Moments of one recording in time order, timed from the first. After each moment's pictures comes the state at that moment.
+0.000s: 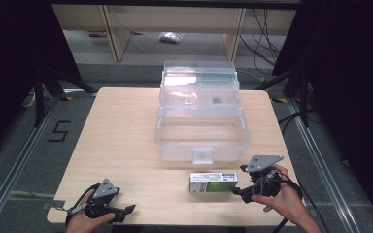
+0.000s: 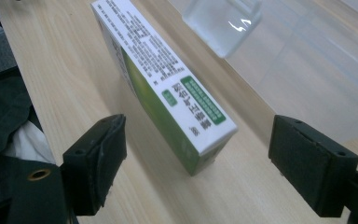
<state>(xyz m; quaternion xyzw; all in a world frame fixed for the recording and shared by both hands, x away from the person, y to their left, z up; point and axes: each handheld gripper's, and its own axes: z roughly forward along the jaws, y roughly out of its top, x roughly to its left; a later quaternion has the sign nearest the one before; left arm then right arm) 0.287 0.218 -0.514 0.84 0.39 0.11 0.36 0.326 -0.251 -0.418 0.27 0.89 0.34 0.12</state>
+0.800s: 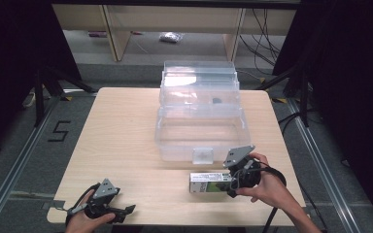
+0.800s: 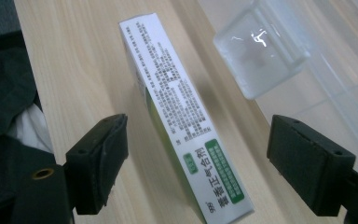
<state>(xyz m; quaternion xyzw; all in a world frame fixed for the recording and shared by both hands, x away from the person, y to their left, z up) 0.287 0.218 -0.514 0.84 0.39 0.11 0.36 0.347 -0.200 -0.401 0.18 0.94 0.27 0.11</state>
